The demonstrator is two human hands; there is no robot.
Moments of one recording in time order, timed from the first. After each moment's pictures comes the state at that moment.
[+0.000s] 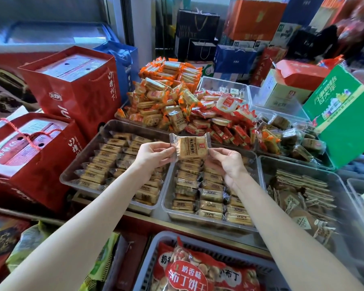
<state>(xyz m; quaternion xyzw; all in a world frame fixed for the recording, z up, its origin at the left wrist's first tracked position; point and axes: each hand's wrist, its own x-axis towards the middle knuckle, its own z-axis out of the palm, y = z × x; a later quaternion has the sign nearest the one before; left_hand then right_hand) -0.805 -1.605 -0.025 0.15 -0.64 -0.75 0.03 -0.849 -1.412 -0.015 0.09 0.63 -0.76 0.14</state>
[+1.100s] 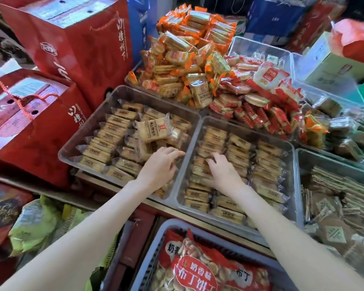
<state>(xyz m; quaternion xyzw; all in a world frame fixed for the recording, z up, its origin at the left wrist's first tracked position) -0.808 -1.632 -0.127 -0.02 -0.95 -0.30 0.05 -0.880 -1.442 -0.126 -0.28 0.94 0.00 0.18</state>
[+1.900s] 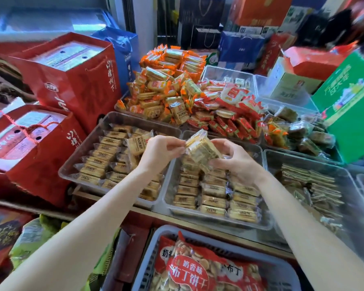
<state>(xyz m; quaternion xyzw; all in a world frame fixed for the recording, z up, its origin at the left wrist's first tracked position) -0.807 -1.592 -0.023 0.03 -0.85 -0.51 0.12 -0.863 -1.376 -0.017 -0.17 0.78 -0.55 0.23</state>
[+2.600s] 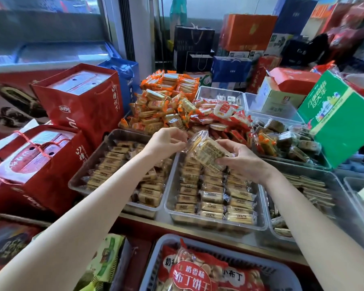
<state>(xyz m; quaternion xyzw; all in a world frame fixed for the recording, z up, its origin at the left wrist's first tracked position) -0.805 -1.590 0.040 0.02 -0.85 -0.53 0.03 -0.842 -1.359 0.030 -0.20 0.76 -0.56 0.26</state>
